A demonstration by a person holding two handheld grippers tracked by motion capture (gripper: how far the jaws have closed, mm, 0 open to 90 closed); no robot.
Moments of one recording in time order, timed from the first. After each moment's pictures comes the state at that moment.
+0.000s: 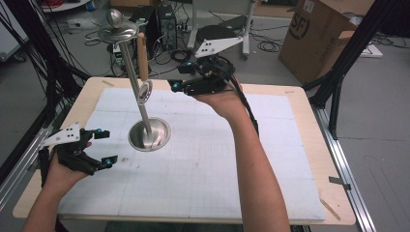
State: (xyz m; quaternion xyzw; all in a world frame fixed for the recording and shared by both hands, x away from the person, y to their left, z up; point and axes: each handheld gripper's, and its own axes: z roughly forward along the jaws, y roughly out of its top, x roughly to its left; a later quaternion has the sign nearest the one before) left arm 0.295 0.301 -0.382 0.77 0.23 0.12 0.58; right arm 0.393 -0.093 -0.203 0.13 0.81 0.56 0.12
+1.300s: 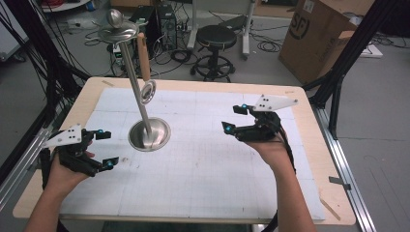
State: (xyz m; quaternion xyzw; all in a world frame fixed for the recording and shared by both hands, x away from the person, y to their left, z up) left arm 0.293 0.297 -0.383 0.78 0.22 0.11 0.58; right arm 0.333 -0.218 -0.304 0.24 0.79 0.54 0.16
